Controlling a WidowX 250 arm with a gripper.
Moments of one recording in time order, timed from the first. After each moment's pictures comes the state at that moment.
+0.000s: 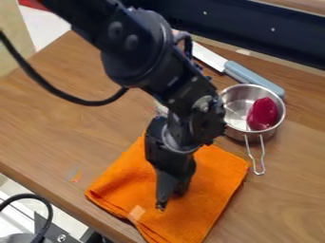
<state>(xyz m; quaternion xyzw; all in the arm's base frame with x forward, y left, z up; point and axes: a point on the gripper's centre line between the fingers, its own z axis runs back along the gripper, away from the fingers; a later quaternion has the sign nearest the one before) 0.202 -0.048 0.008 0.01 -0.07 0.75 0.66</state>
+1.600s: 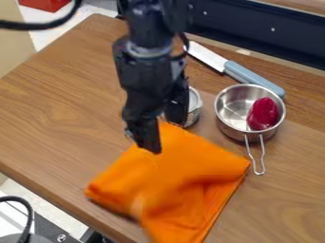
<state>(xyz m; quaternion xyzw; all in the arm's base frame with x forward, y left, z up) 0.210 -0.014 0.092 -0.03 0.03 0.70 0.71</state>
